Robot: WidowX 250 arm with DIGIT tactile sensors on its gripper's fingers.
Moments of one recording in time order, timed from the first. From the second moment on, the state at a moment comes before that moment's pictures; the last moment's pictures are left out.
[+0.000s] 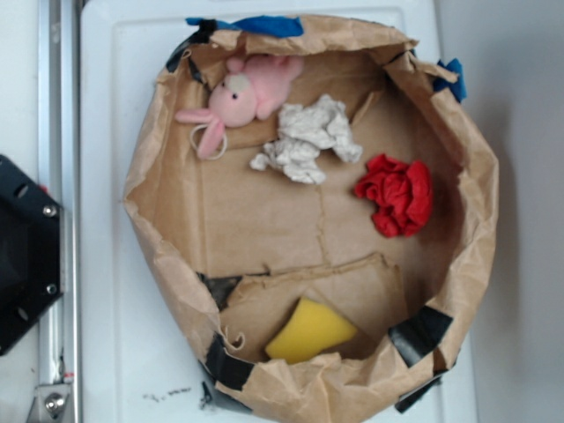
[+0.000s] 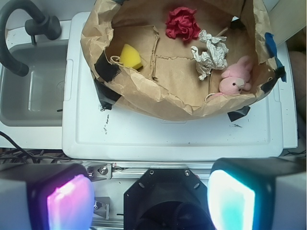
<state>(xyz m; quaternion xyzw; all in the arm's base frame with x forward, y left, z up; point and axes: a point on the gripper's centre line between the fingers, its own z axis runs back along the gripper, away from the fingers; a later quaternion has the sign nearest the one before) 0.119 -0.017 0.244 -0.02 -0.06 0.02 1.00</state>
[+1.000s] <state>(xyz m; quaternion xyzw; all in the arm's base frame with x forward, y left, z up) 0.184 -0.004 0.204 -0.01 -0.01 -0.04 1.00</state>
